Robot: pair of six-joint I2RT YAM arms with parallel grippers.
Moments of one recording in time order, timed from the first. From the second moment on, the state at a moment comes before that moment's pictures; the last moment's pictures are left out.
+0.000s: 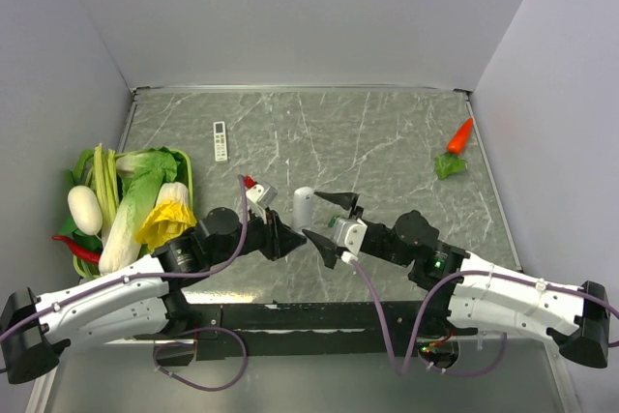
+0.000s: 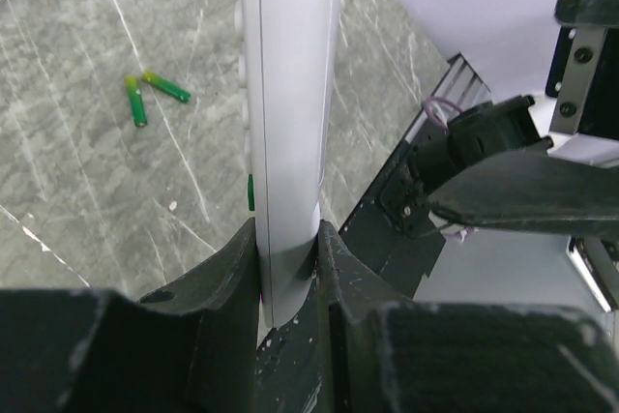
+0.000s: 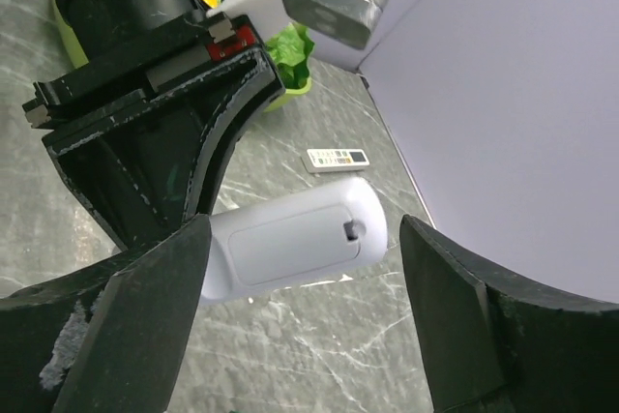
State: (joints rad) left arm -1.00 0.81 0.53 0.05 0.08 -0.58; right arm 1.10 0.77 0.56 0.26 -0.09 -0.63
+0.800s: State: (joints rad) left arm -1.00 0.82 0.54 0.02 0.12 -0.58; right arm 0.99 0.85 0.61 0.19 -0.25 -0.61
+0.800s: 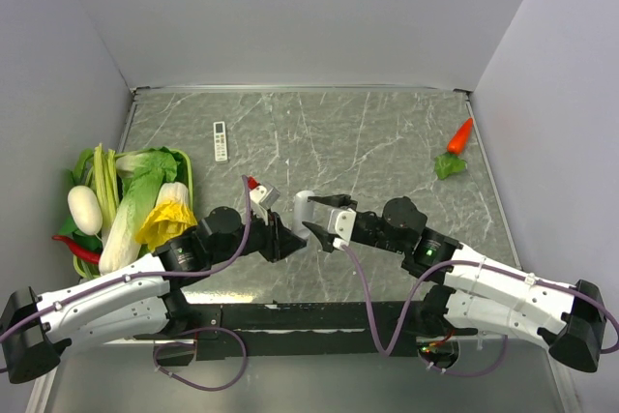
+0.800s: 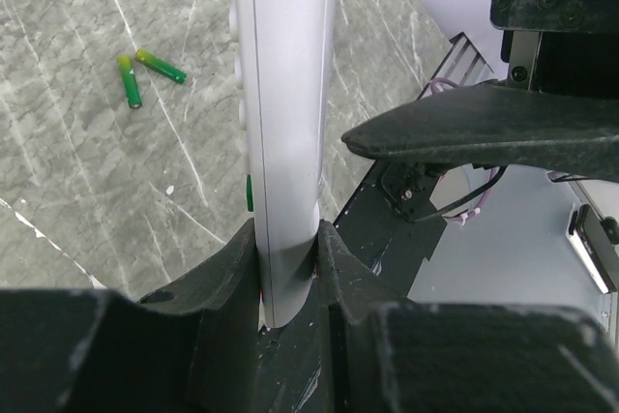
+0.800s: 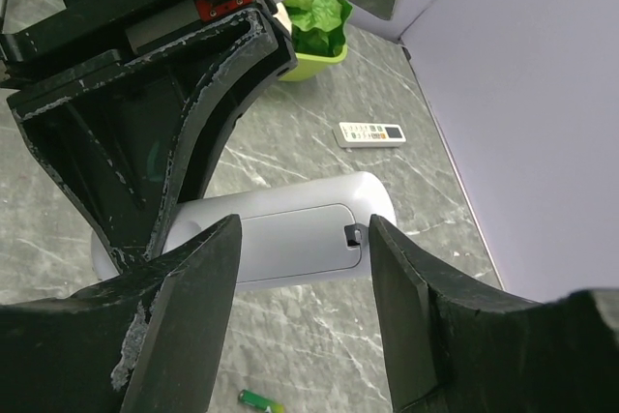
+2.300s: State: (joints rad) left arm -1.00 0.82 0.54 -0.07 0.10 -0.61; right arm 0.93 0.89 0.62 0.16 -0.28 -0.55
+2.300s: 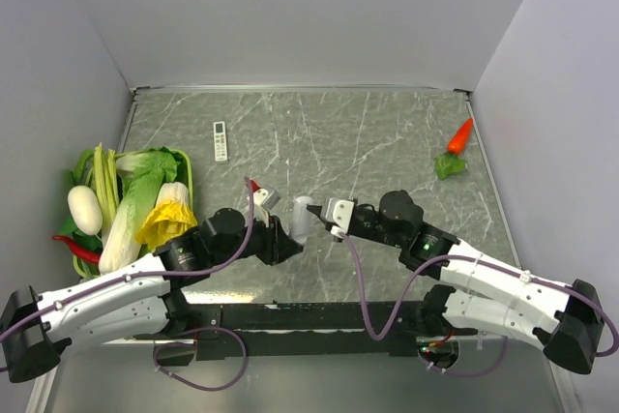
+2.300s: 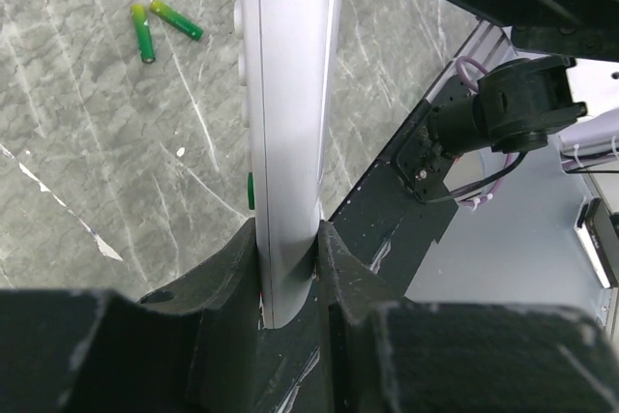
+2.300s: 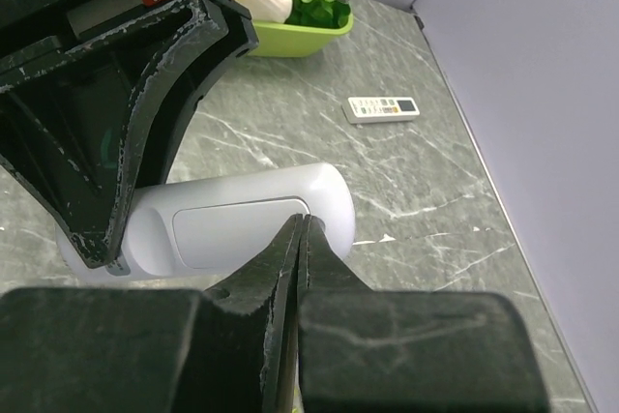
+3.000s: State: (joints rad) left arm -0.92 0.91 0.47 0.00 0.09 -0.70; right arm 0.82 0.95 0.62 0.18 -0.34 -0.49
